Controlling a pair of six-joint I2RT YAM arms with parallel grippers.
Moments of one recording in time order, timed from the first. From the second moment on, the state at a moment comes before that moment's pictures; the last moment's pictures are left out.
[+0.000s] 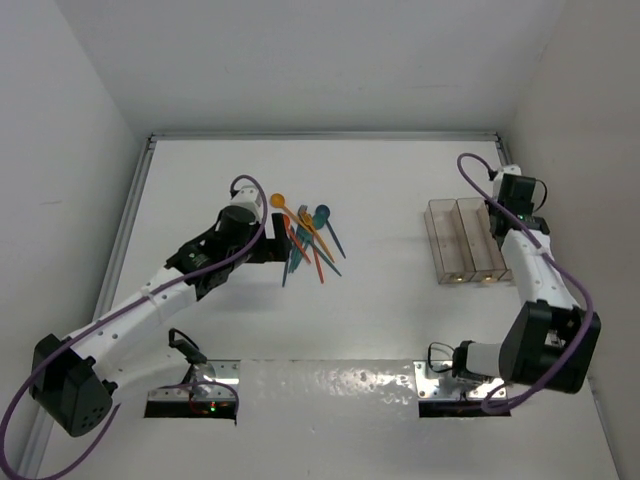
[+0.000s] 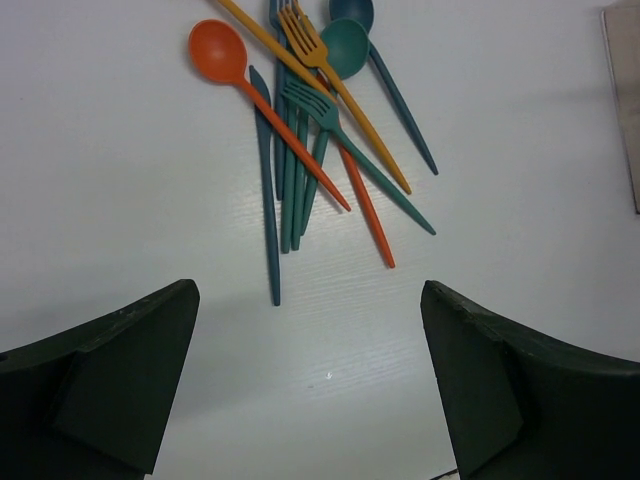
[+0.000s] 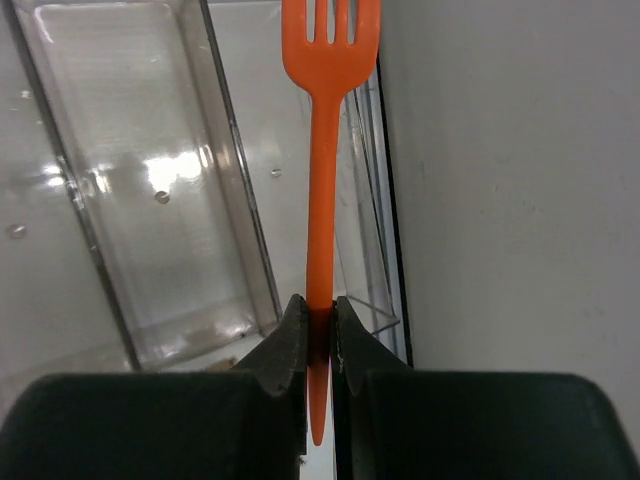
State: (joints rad) left arm -0.59 1.03 0.80 -0.40 -0.17 -0.50; right arm -0.21 1.28 0.89 -0.39 0.33 -0.34
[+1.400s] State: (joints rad) left arm -0.58 1.06 0.80 -0.39 -0.13 -0.47; right arm -0.36 1.58 0.82 -0.08 0.18 -0.59
